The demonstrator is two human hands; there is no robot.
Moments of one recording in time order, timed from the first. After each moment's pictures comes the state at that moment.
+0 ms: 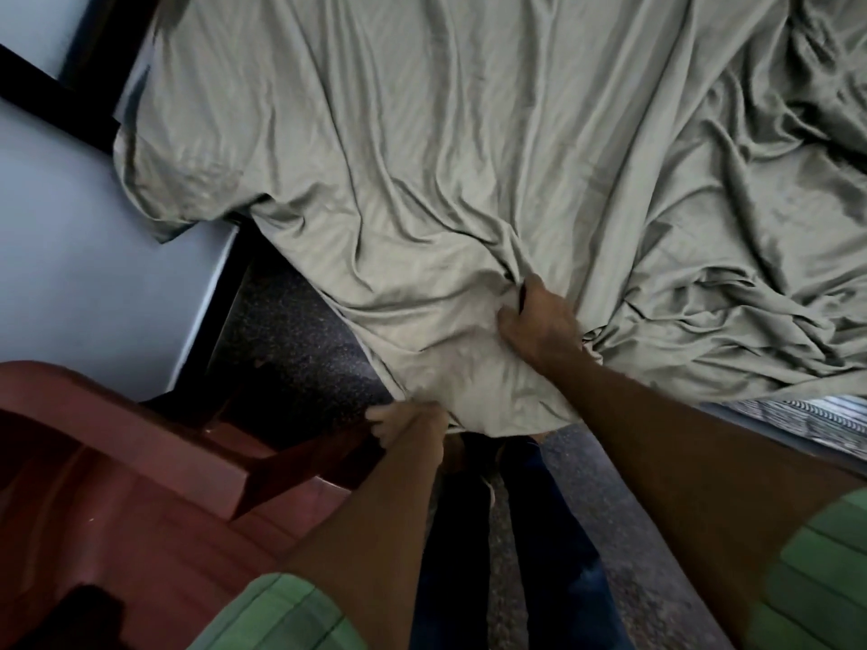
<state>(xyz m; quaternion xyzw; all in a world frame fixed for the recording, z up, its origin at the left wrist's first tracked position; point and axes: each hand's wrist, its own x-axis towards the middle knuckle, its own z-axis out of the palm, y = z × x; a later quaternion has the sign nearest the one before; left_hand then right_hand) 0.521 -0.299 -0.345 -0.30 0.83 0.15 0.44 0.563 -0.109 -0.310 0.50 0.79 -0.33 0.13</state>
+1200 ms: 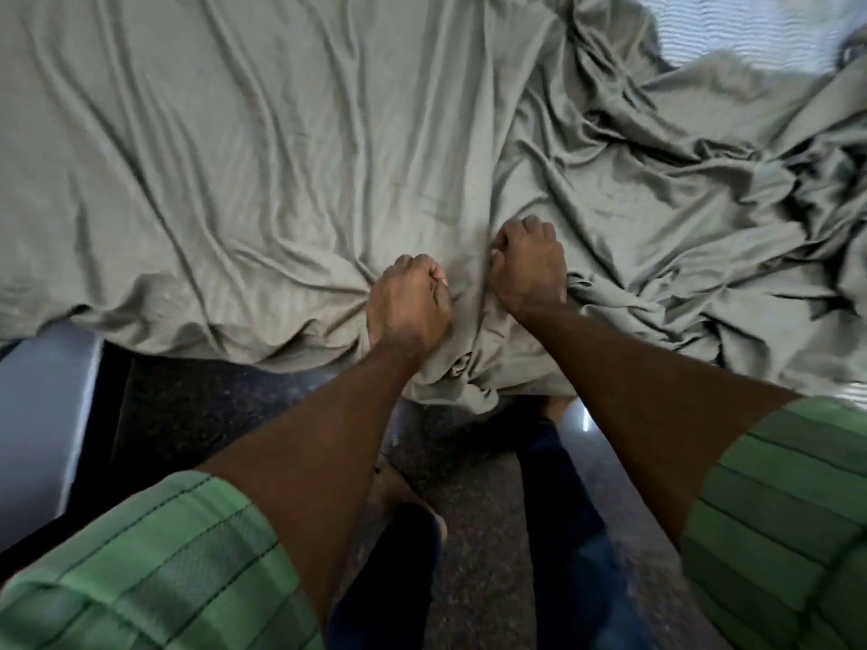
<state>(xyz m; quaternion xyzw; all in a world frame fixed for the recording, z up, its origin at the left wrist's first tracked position) 0.518 -0.058 -0.289 0.43 0.86 0.18 0.18 0.638 0.068 -0.306 0.52 0.84 -0.16 -0.01</state>
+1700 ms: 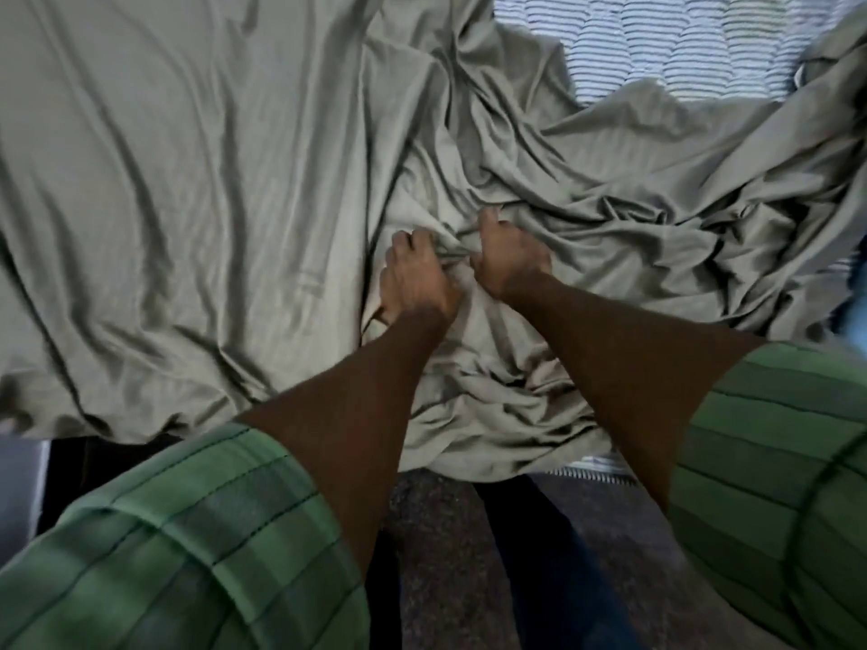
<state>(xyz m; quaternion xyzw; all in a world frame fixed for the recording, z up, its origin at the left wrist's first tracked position) 0.616 0.175 -0.321 0.40 0.89 0.08 0.20 0.707 0.278 -0.328 0.47 0.84 -0.21 0.15</state>
